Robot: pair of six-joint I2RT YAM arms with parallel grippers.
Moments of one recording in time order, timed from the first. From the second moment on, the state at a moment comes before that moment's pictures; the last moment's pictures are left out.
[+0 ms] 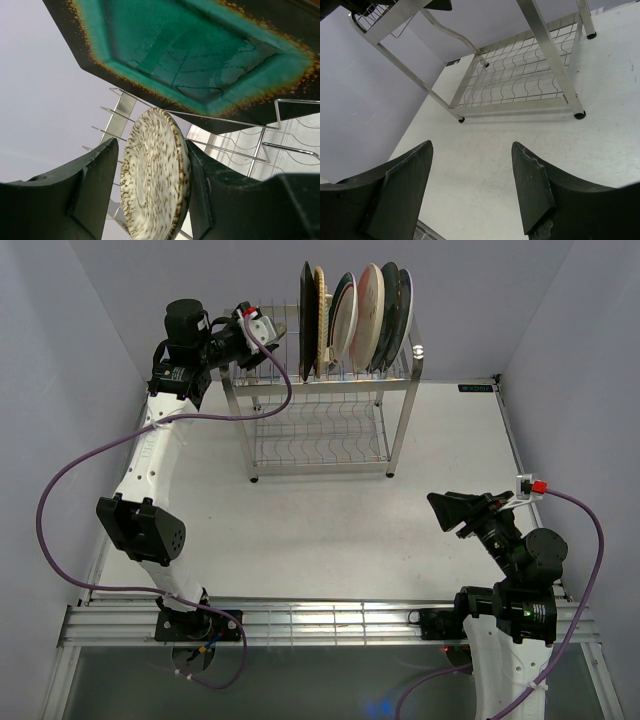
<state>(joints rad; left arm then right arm) -0.20 1.75 1.97 -0.35 0.71 0.83 -0.07 0.17 0.59 -0.37 -0.57 0.64</state>
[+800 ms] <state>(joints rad) -0.22 1.72 2.05 -0.43 0.77 0.77 -0.07 0.16 0.59 -0.37 -0.57 0.65</state>
